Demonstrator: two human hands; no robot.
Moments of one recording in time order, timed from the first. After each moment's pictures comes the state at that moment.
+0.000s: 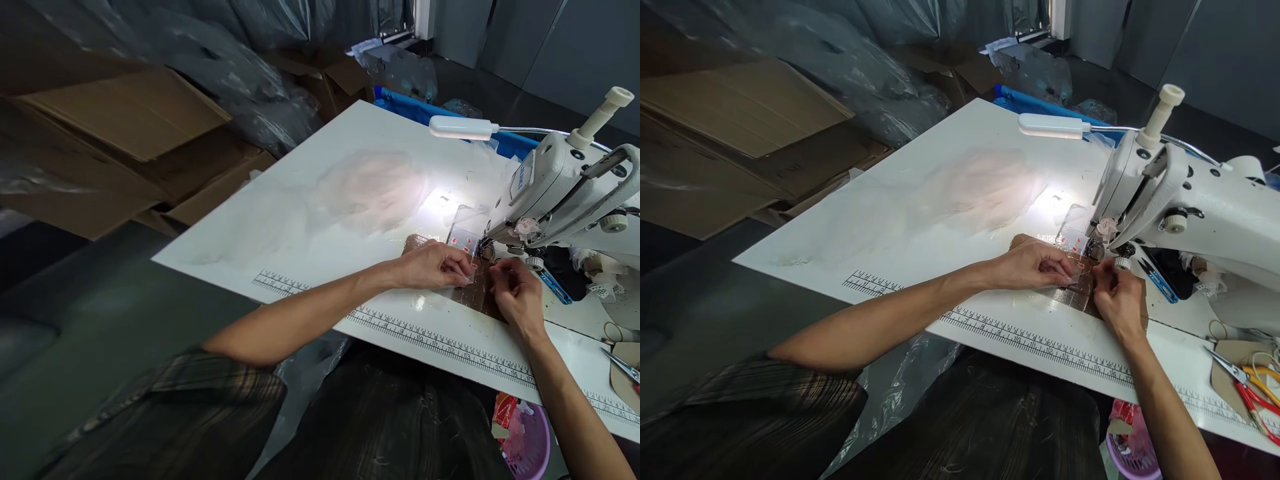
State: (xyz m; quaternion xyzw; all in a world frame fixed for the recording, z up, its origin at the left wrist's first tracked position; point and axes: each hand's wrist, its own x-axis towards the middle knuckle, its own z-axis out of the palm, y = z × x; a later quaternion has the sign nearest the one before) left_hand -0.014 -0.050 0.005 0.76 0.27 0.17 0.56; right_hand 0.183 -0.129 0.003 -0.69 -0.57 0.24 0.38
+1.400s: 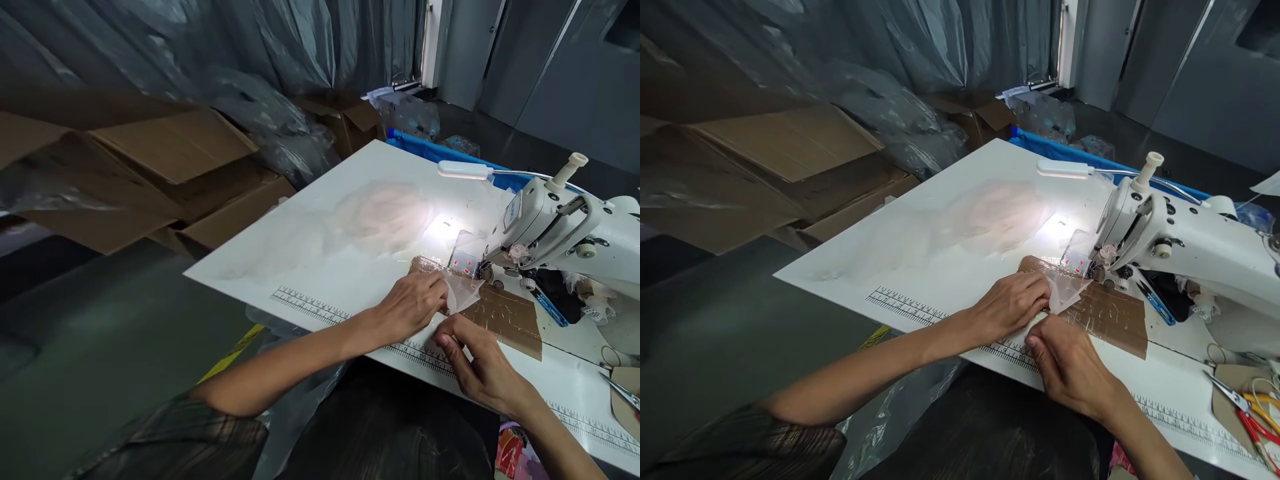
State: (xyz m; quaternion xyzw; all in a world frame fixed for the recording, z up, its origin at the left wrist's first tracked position) left_hand -0.044 -0.091 0.003 0.92 0.30 0.24 0.03; right_hand 0.142 -0.166 0.025 -0.42 -0.80 0.30 0.30
